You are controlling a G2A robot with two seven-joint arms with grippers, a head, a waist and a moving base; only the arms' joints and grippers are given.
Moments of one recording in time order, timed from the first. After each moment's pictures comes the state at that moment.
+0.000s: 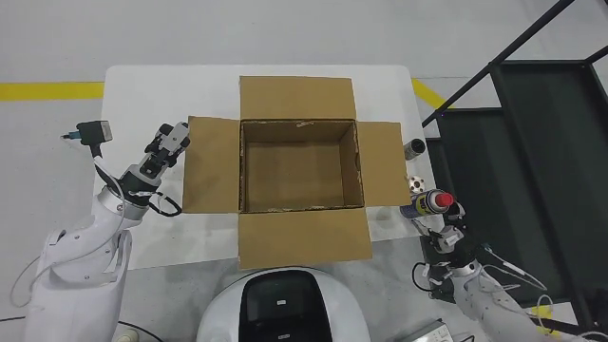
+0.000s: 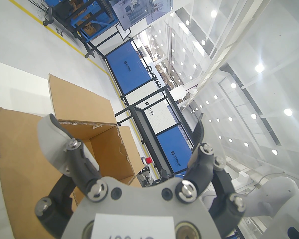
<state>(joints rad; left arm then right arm) 1.51 -1.20 -1.58 -1.90 0.02 -0.36 -0.50 -1.43 -1.01 1.08 -0.56 -1.24 -0.37 -1.46</state>
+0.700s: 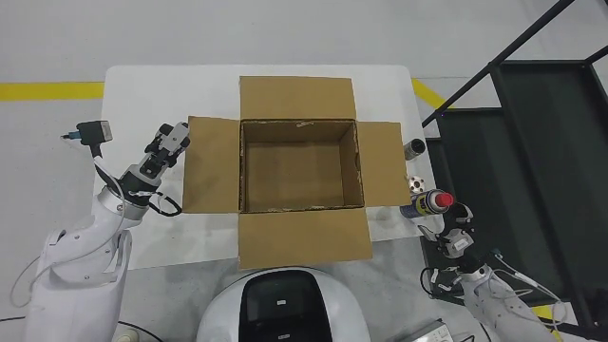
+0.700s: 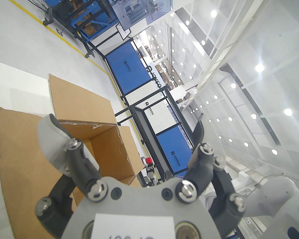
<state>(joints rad) 1.51 -1.20 -1.58 -1.90 0.02 -0.36 -0.50 -1.49 -0.97 1.10 -0.65 -1.26 -0.37 -1.45</state>
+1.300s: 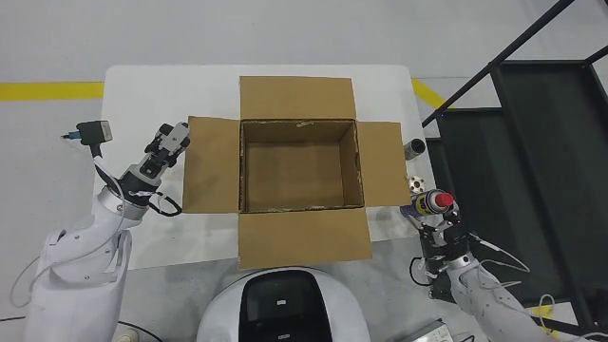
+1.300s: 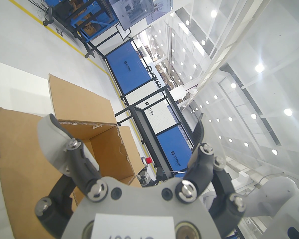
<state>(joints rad) 1.51 -1.20 -1.58 -1.90 0.02 -0.36 -0.50 -1.41 -1.02 1.08 -0.61 -1.18 -0.31 -1.22</state>
